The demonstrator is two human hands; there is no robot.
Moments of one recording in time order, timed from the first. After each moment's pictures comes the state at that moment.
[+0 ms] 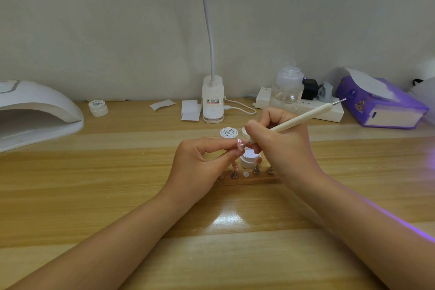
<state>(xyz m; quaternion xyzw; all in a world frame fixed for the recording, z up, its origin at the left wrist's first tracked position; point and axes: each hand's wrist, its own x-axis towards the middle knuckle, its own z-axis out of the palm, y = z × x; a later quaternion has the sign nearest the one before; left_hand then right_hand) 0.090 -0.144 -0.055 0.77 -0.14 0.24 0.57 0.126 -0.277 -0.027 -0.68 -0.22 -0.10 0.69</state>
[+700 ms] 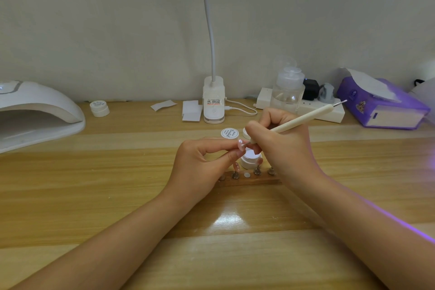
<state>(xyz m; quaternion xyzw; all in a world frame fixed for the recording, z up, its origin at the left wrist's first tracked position) 0.091 -0.144 -0.055 0.77 -0.15 0.25 0.57 0.125 -0.277 -0.027 -0.68 -0.22 -0.10 0.69</state>
